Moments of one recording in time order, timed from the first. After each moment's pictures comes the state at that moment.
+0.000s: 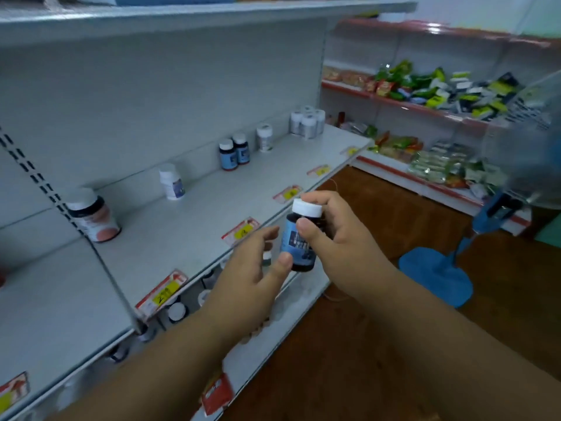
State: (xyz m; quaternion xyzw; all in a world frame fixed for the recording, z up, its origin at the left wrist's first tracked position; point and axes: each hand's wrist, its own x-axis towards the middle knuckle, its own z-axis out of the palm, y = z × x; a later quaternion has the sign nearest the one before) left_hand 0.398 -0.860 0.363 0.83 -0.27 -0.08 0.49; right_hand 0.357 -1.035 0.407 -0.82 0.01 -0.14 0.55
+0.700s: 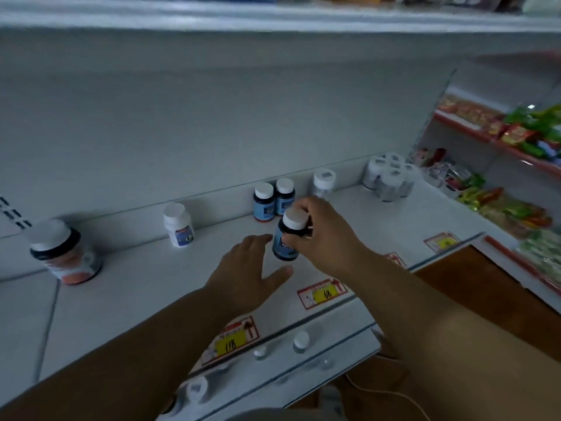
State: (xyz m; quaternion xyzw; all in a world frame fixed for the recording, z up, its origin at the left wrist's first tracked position) left_hand 0.660 -0.935 0.321 0.96 -0.11 -0.05 0.25; right_hand 0.692 -1.112 0.373 -0.92 -0.14 -0.02 0.38
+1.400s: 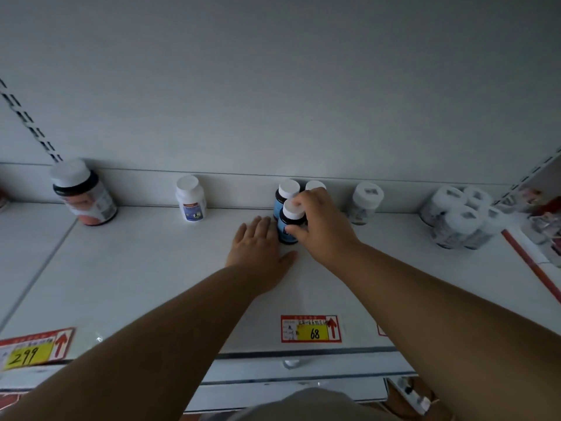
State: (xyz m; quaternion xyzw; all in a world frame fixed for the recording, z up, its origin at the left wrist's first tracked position) left_hand 0.736 -0.982 0.261 0.99 0.09 -0.03 0.11; right_hand 0.806 -1.113 0.320 -0.91 -0.33 -0.03 0.26
